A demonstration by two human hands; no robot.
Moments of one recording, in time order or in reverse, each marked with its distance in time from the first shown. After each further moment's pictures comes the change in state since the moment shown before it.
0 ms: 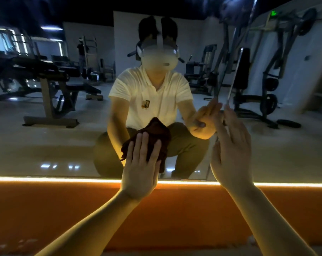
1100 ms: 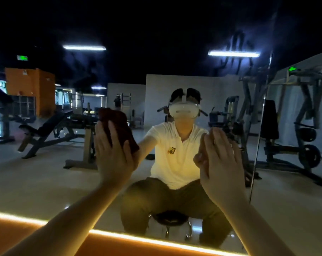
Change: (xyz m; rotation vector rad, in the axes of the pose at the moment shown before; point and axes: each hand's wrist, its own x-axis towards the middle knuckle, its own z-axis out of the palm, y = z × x) left_hand 0.130 -0.155 -0.126 0.053 0.259 -0.479; right_hand 0.117 -0.077 0.008 -0.082 0.016 -0.044
